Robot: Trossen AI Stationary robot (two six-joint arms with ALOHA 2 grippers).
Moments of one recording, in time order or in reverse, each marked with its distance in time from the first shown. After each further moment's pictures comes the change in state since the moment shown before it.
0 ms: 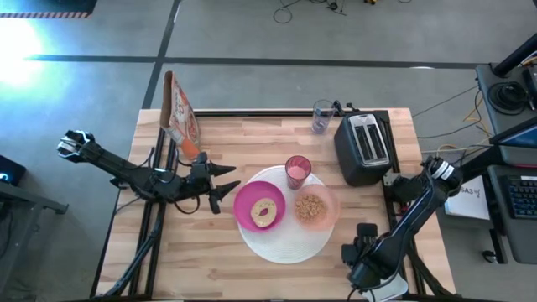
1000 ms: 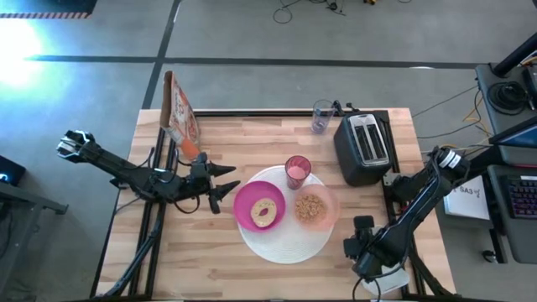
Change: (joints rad) left arm 0.000 0.000 0.000 0.001 0.000 -0.031; right arm -0.001 0.038 -0.190 0.154 0.106 -0.119
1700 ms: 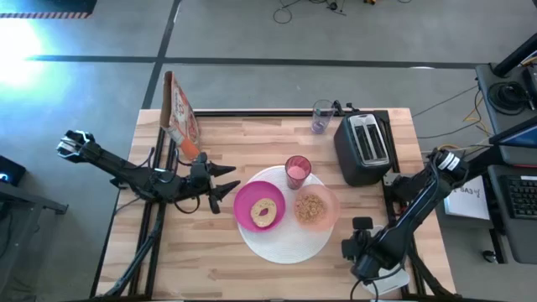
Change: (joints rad) left arm 0.000 0.000 0.000 0.001 0.000 0.001; right arm 0.000 -0.026 0.033 0.004 0.028 0.033
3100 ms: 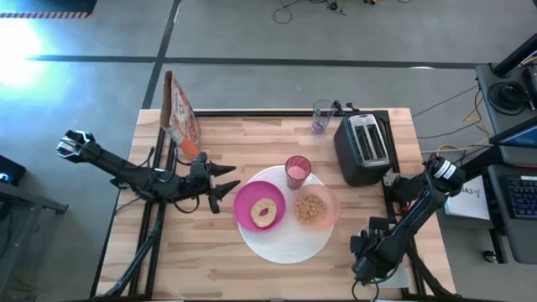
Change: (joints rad) left arm 0.000 0.000 0.000 0.016 0.000 0.000; right arm 0.046 -0.010 -0.028 -0.179 -0.298 0.190
